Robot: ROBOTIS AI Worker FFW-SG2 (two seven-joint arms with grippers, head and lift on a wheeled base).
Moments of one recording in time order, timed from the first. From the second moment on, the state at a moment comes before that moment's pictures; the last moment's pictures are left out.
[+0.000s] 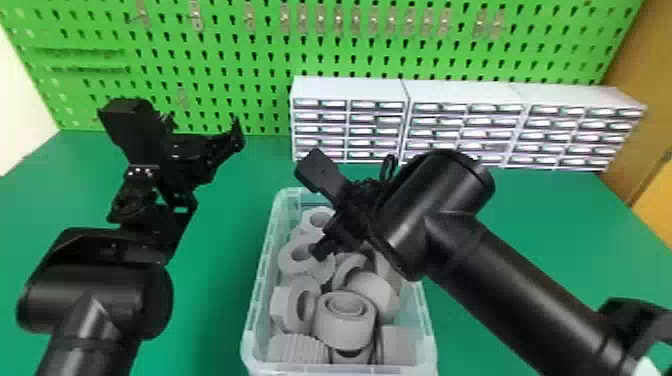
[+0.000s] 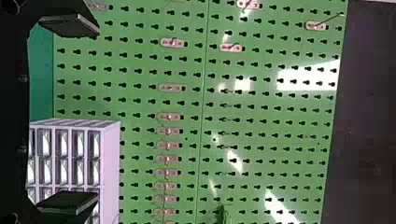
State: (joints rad) left arm -0.17 0.11 -0.05 -1.72 0.18 0.15 -0.05; right arm -0.69 -0.17 0.83 -1.51 -0.09 1.16 0.28
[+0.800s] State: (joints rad) left arm -0.16 0.11 -0.05 -1.72 0.18 0.15 -0.05; right arm -0.71 -0.13 0.84 -1.39 -0.11 1.07 0.28
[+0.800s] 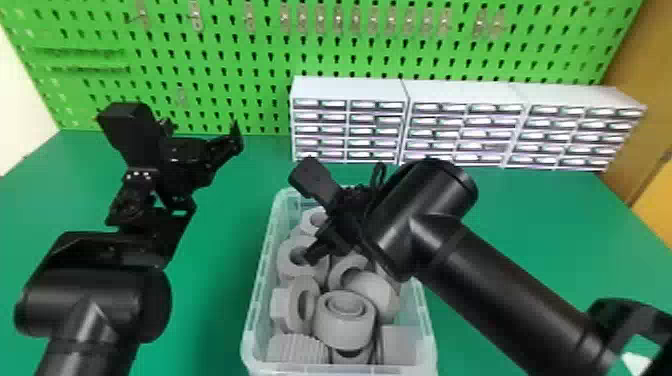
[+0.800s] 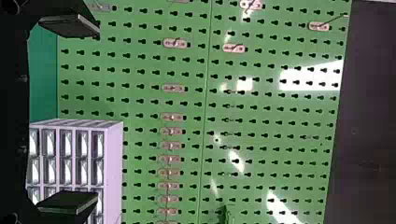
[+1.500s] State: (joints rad) left arm -0.16 0.12 -0.05 -1.72 0.18 0.15 -0.05; right arm -0.70 -0.12 0.86 -1.34 -0.12 1.02 0.24
